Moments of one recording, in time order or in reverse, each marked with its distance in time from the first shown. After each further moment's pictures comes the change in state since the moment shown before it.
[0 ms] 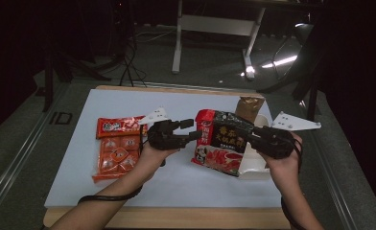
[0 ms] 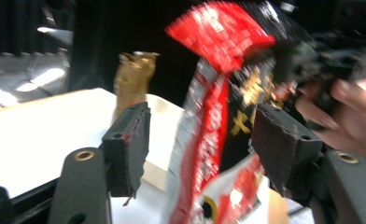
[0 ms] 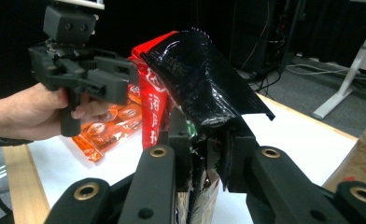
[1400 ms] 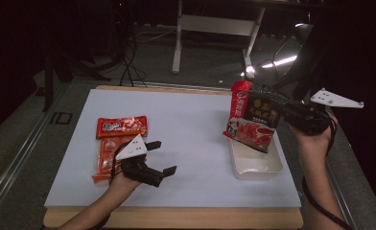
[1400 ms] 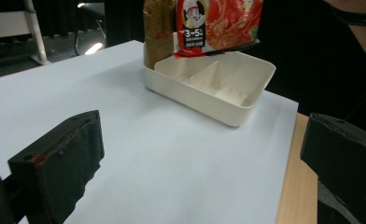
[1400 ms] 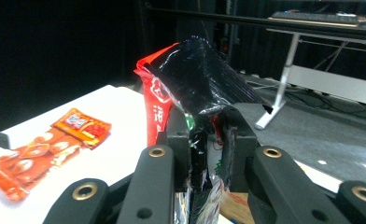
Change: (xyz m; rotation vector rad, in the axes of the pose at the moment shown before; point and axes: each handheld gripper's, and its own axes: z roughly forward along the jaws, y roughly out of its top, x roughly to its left) left arm -0.030 -0.053 -0.078 0.156 0.162 0.133; right arm -0.078 0.026 -0.043 -0.085 -0.191 0.034
